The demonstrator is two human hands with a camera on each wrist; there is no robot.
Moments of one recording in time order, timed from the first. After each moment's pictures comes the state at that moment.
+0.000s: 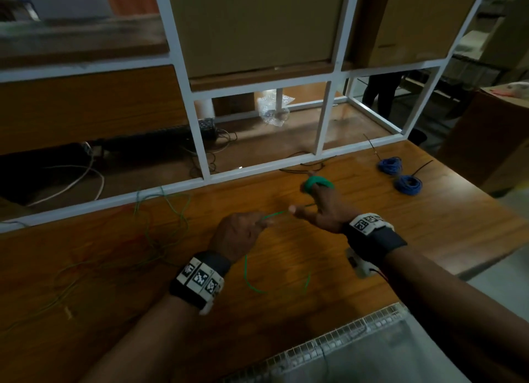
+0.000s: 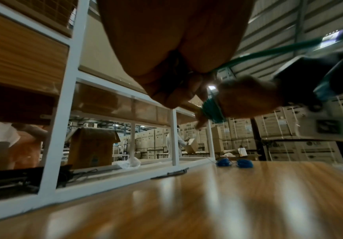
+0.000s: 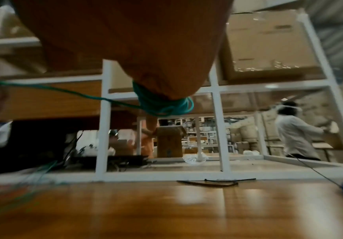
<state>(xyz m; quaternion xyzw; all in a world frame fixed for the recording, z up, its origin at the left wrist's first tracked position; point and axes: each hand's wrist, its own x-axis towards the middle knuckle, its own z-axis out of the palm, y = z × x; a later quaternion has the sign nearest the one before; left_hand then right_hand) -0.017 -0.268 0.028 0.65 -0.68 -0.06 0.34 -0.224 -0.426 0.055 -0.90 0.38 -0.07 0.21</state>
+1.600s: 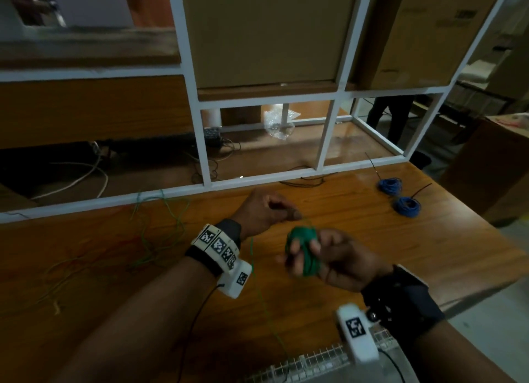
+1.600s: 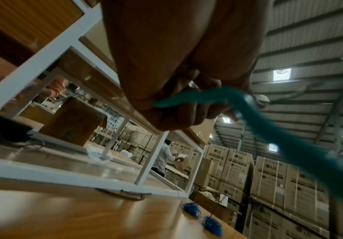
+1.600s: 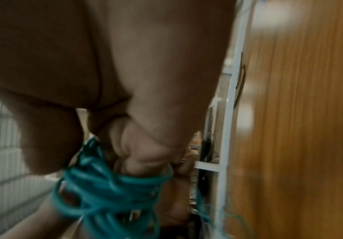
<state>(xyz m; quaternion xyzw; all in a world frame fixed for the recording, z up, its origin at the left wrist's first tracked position) -0.056 -0.307 0.105 0.58 -0.57 -0.36 0.45 -0.270 -0.342 0.098 -0.49 -0.03 -0.06 0.87</state>
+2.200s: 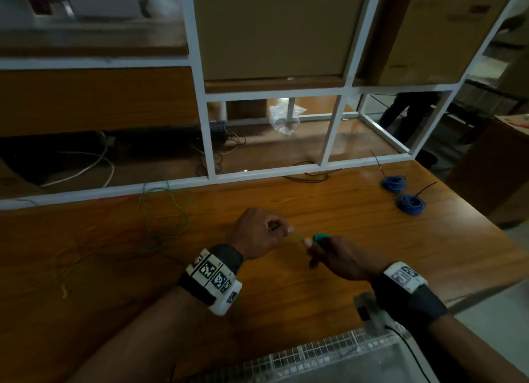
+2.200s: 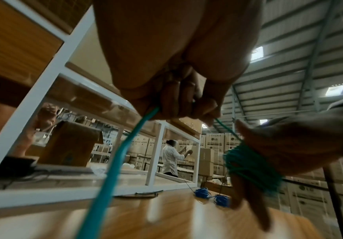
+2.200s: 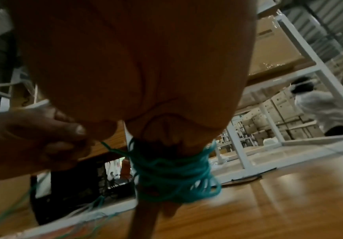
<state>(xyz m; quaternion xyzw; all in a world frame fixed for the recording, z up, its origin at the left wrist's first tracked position) -0.065 -0.271 0.073 0.67 -0.63 -0.19 0.36 -0.285 -0.372 0.060 -0.89 0.32 0.02 0.32</state>
